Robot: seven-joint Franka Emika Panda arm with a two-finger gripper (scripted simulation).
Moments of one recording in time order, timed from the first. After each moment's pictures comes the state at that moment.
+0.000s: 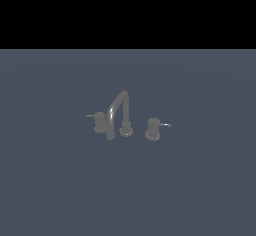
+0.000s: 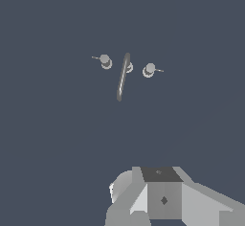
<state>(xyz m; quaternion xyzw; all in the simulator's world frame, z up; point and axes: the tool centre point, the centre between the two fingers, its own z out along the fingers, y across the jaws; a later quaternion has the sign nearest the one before) -0.245 -0.003 0.498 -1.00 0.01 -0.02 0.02</state>
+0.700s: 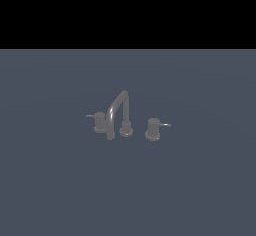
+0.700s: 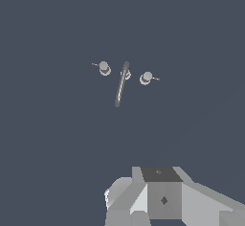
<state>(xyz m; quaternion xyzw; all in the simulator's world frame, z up) -0.239 0.004 0.510 -1.00 -0.01 -0.04 -0.01</state>
